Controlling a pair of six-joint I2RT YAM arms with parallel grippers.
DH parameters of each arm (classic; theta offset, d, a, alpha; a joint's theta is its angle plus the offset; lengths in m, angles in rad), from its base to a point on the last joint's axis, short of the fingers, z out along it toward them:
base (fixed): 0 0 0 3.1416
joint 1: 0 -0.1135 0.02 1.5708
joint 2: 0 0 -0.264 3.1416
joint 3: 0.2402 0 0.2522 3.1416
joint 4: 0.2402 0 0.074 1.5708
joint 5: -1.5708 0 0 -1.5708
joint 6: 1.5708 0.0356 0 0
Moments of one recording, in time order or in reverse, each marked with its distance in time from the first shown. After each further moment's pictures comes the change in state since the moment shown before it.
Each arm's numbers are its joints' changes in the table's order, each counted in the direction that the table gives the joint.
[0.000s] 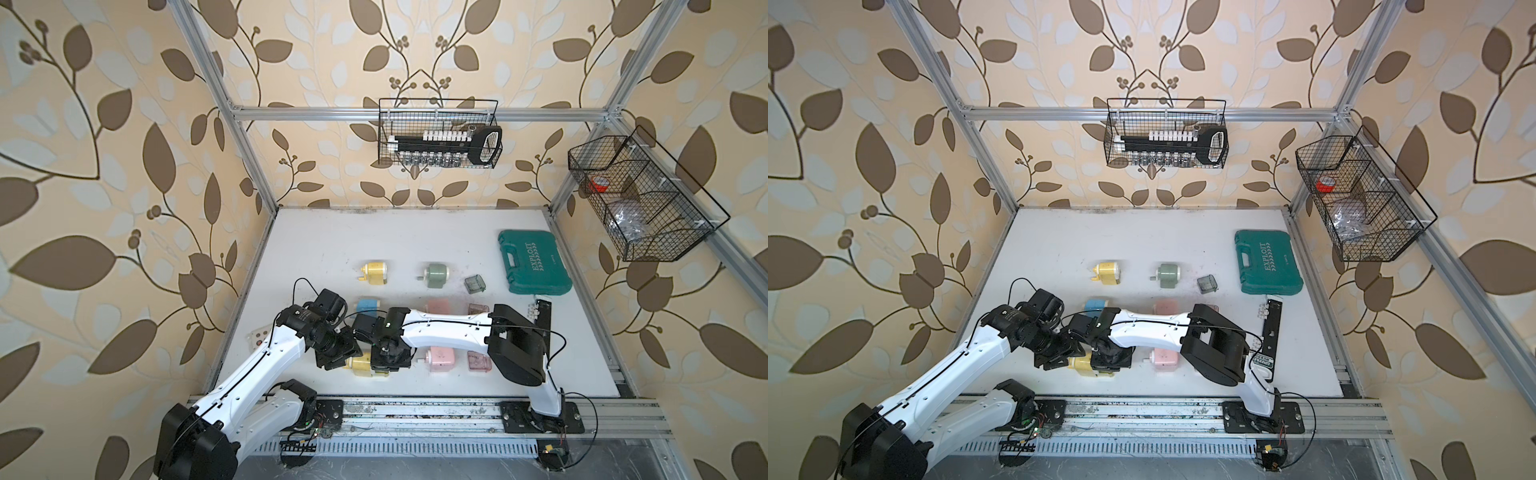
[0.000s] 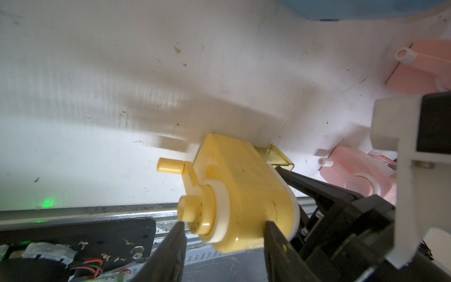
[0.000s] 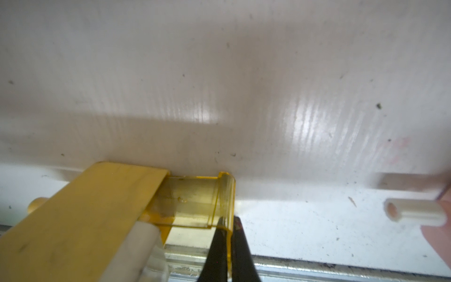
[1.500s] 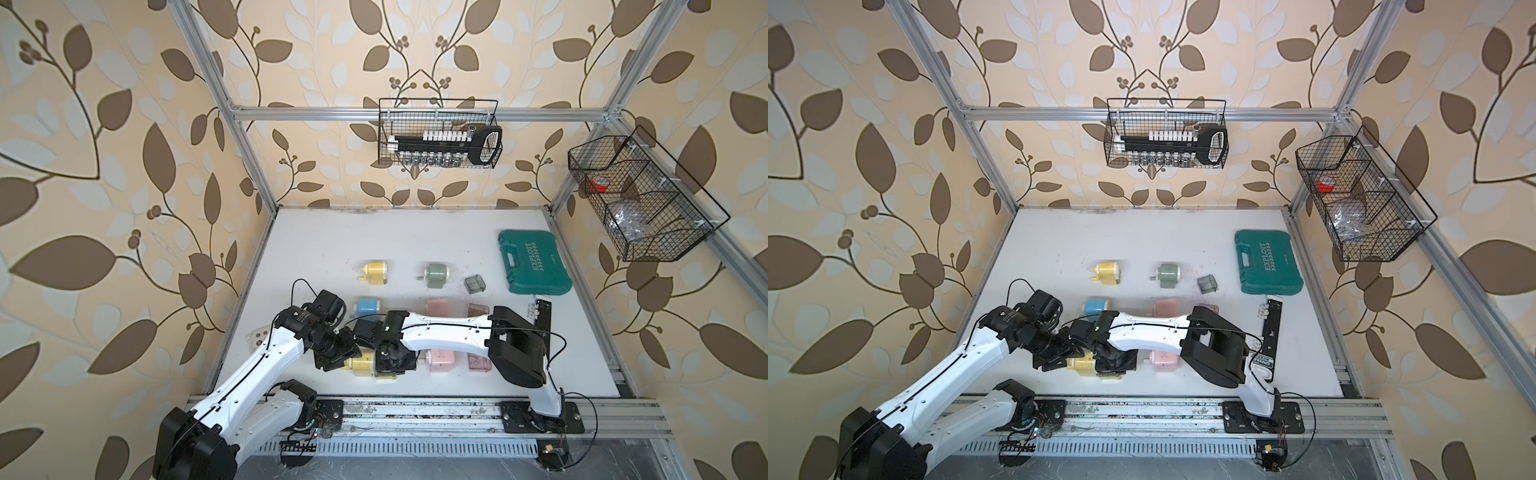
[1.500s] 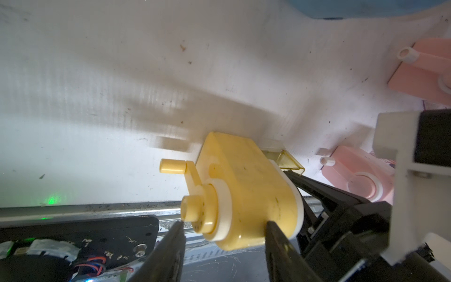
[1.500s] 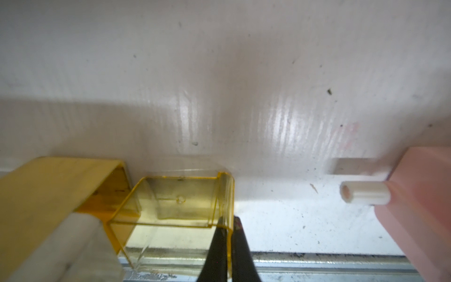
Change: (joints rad) left arm -0.006 -0.020 -0.005 0.013 0.002 0.004; right arm -0.019 -0.002 -0.002 0.086 -0.052 -0.017
